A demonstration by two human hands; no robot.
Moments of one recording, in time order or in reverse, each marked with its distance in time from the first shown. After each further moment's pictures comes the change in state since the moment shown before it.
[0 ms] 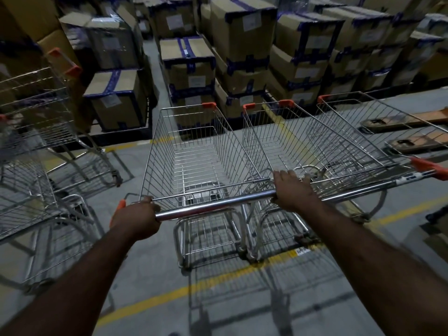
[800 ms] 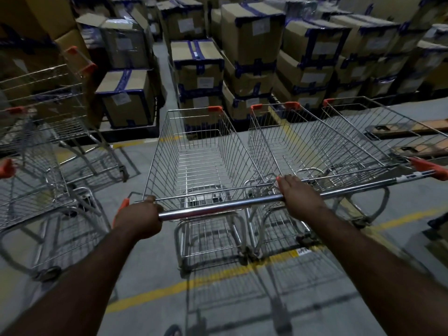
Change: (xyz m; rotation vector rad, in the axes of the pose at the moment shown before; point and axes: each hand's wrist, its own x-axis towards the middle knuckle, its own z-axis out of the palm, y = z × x) left_hand -0.050 -0.010 0.002 0.018 -0.003 -0.004; right_hand -0.040 0.002 0.028 -0.047 0.197 -0.115
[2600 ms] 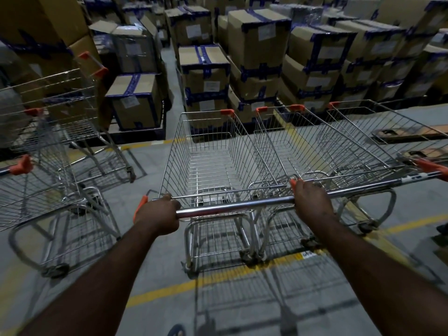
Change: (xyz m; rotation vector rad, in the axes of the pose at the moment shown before) left_hand -0.011 0.022 0.000 -0.006 0.036 0.053; right_hand -0.029 -0.015 -0.017 -0.163 0.004 0.216
